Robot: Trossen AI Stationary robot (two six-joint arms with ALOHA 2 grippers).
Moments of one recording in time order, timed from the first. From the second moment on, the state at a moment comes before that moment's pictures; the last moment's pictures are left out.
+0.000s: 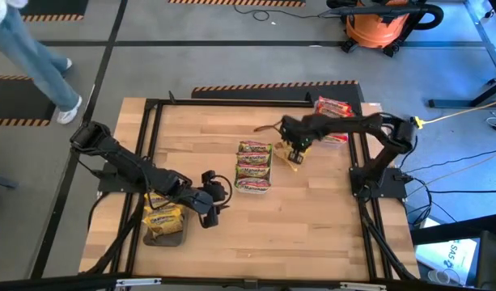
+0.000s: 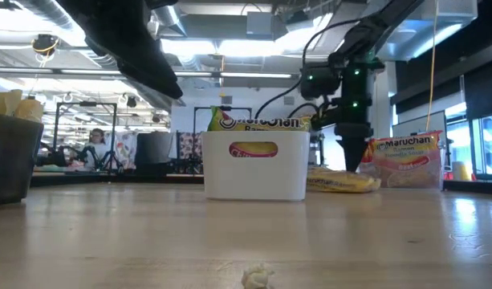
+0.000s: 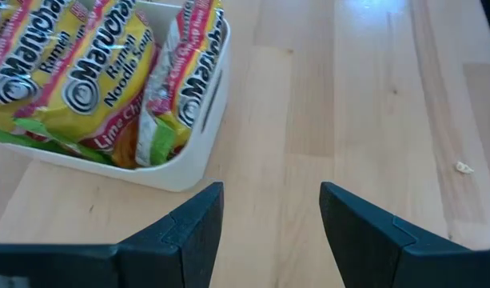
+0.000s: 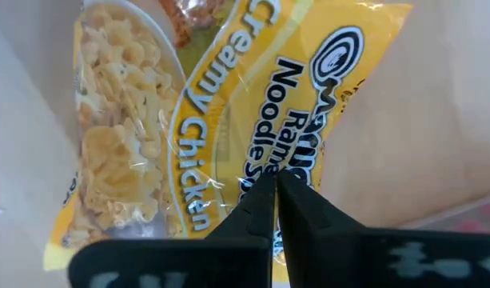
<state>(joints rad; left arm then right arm) -0.43 1.44 0.87 -0.23 -0.40 -0.44 -0.42 1.70 1.00 -0.74 0.06 -0.05</state>
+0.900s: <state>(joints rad) -0.66 1.46 0.87 -0.07 -0.50 -0.86 0.32 1.62 0.96 -0.70 0.10 0.49</state>
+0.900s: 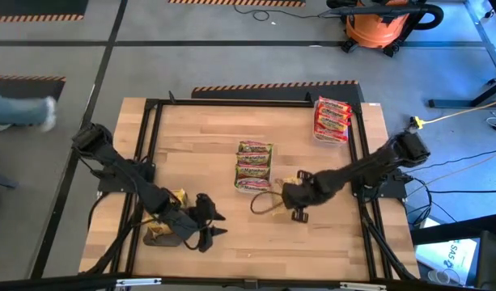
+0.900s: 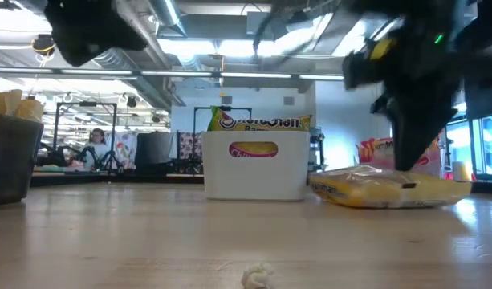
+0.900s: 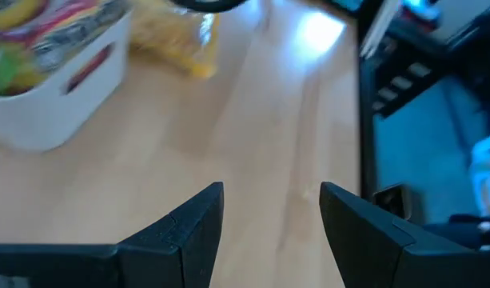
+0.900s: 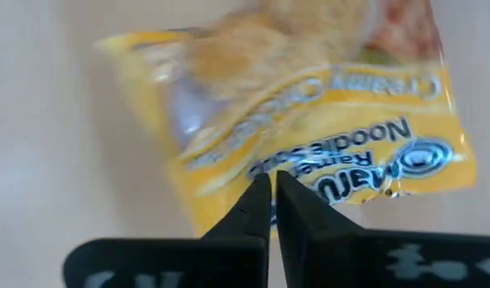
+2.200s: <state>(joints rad) -0.66 1.83 0.92 0.44 -0.55 -0.85 0.63 1.60 0.77 0.08 0.22 0.68</state>
